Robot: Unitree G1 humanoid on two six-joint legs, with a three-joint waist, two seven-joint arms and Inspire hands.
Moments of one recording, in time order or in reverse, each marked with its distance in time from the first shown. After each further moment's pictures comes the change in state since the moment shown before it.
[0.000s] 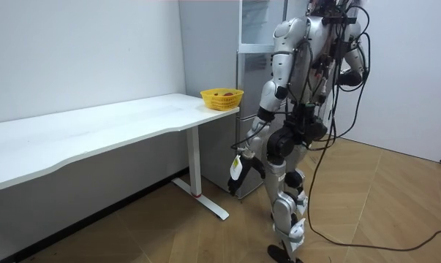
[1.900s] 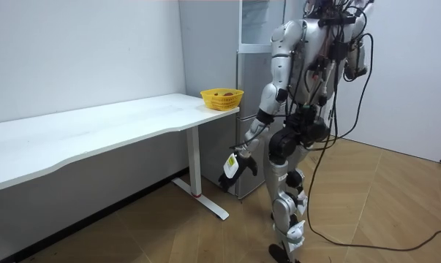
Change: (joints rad) left arm 0.081 0.009 0.197 -0.107 -0.038 -0.041 0.076; right arm -0.285 -0.172 -0.642 -0.122 -0.135 -0.034 -0.841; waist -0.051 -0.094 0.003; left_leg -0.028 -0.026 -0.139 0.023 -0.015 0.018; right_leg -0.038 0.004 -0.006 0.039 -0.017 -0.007
